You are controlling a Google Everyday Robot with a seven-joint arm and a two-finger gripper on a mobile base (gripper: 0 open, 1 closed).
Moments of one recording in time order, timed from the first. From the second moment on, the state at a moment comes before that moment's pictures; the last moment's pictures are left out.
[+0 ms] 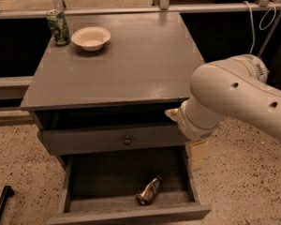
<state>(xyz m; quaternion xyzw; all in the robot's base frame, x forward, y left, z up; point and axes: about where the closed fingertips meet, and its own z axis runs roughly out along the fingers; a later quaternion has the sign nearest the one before) 0.470 -0.114 0.751 -0.81 0.57 -0.05 0.13</state>
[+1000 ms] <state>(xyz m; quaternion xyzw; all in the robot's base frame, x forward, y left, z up) 0.466 -0.097 0.706 -0.86 0.50 -0.02 0.13</state>
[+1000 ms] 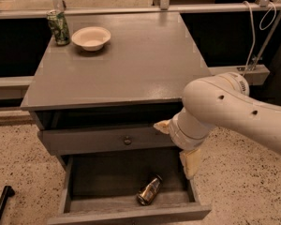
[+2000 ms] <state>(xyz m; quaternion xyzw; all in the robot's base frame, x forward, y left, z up) 0.462 -0.089 0.556 -0.88 0.41 0.09 0.23</state>
